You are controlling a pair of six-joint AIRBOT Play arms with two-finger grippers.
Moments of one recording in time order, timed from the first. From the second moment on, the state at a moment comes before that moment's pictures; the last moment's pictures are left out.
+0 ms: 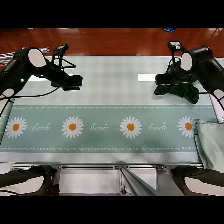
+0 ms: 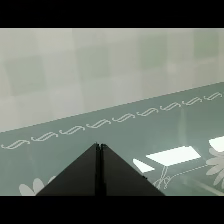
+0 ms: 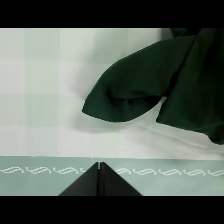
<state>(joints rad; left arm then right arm) -0.23 -1.41 1.34 1.28 -1.20 -1.61 0.24 -1.41 1.36 -1.74 1.20 1.82</state>
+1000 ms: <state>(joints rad) -0.23 -1.41 1.34 1.28 -1.16 -1.61 0.24 -1.41 1.36 -1.75 1.14 1.82</state>
